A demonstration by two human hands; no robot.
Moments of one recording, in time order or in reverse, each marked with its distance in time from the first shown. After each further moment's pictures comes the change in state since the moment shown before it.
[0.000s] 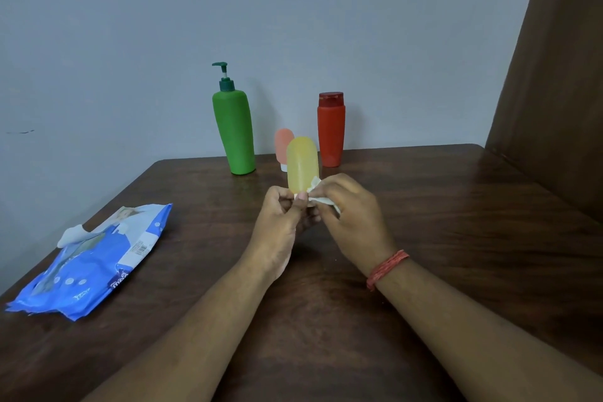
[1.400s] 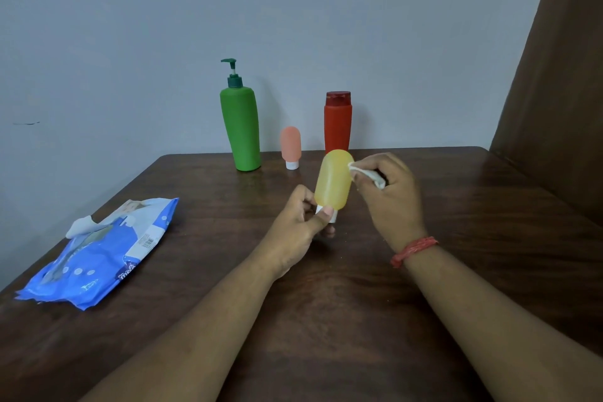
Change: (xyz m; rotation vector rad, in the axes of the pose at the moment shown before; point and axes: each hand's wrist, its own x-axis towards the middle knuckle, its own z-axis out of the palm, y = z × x) left_hand 0.000 -0.004 -0.009 0.377 -0.258 0.006; right_hand 0.014 0.019 -0.024 0.211 0.185 0.266
